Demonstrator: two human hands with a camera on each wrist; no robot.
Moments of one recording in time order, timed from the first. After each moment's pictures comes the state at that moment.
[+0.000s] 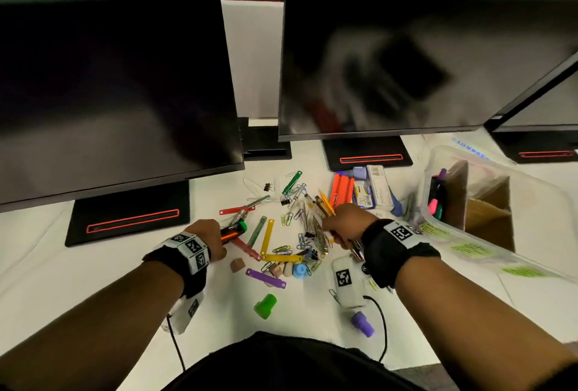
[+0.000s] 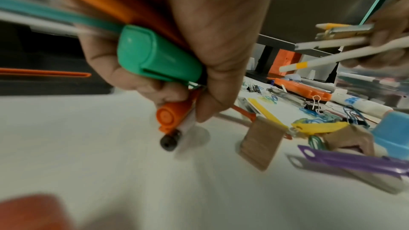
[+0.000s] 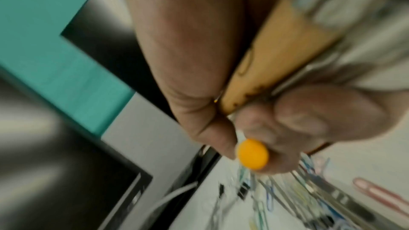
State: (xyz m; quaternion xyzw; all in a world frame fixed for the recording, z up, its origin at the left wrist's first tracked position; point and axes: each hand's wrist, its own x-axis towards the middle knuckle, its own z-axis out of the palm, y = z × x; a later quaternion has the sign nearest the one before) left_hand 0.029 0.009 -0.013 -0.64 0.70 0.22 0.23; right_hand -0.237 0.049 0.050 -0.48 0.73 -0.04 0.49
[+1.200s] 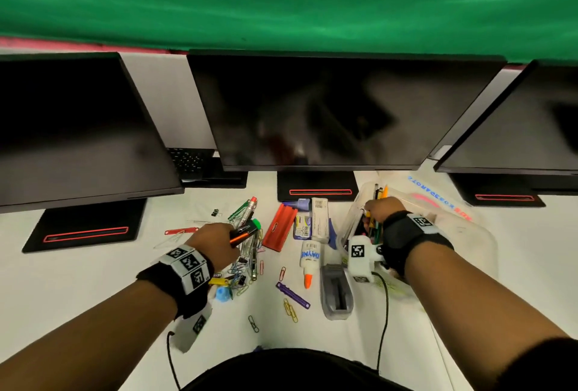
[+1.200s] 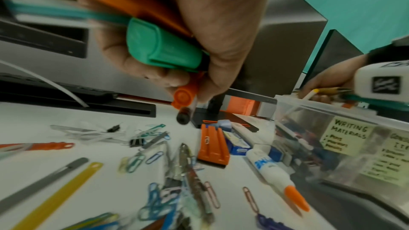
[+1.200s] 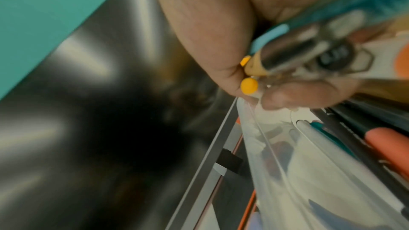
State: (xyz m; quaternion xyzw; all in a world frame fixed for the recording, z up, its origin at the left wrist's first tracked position) left_hand -0.142 0.052 0.071 -0.66 0.71 0.22 0.05; right_hand -0.457 0.027 0.088 -0.29 0.80 -0.26 0.45
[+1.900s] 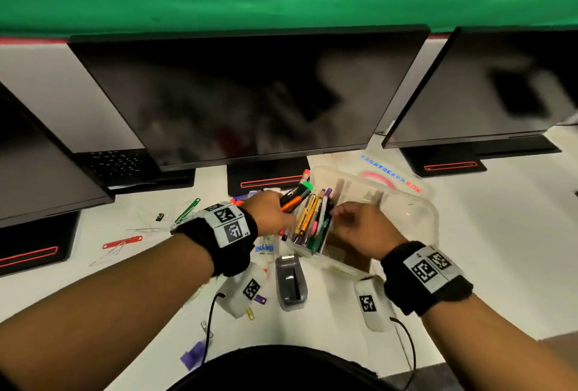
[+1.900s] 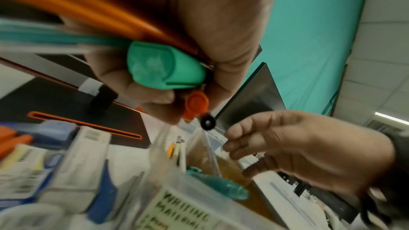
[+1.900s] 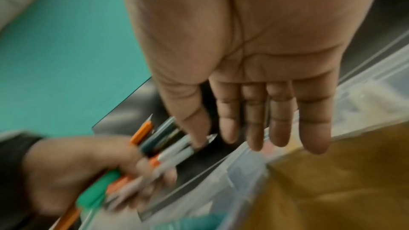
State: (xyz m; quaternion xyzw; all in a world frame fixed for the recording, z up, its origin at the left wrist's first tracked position) left_hand -0.312 0.031 0.109 -0.56 0.73 0.39 0.01; right_hand -0.498 0.110 0.105 -0.58 0.71 -0.17 0.36
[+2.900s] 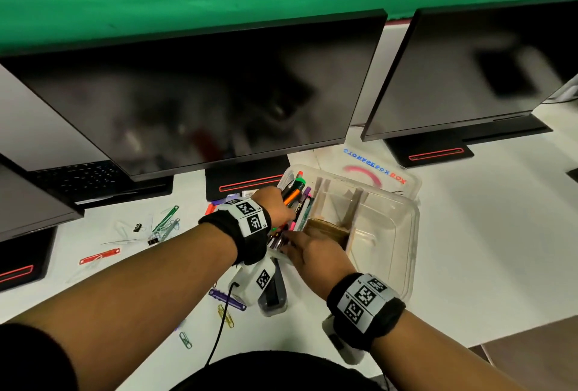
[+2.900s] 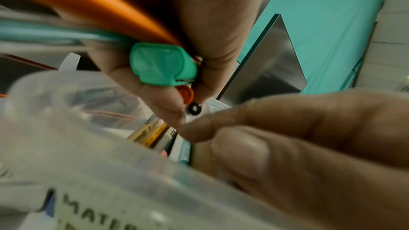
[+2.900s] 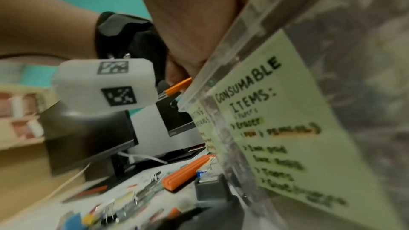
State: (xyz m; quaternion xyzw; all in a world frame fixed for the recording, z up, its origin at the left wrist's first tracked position) left_hand -0.384 0.020 0.091 -0.60 0.72 0.34 0.03; right_hand -0.475 0.133 0.048 -0.69 0.67 -0.12 0.23
